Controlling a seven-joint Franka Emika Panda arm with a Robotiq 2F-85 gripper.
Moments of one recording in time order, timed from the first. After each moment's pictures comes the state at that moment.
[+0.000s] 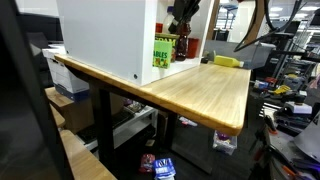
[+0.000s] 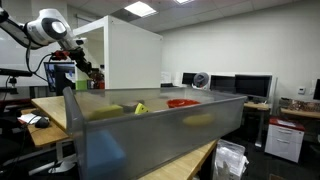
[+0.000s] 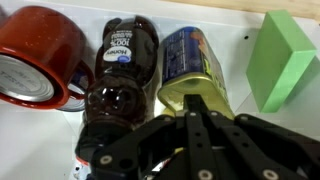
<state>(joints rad) 0.09 -0.33 0.33 -2.41 -0.24 2.59 0.55</state>
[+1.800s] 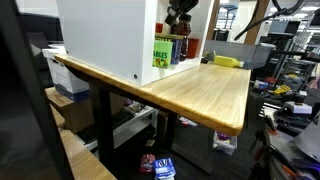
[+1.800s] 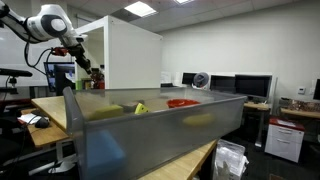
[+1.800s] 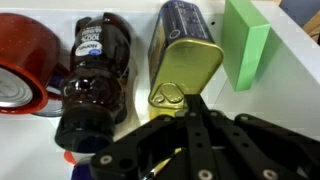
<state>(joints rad) 0.11 -0.33 0.32 -2.36 -0.09 2.57 0.52</state>
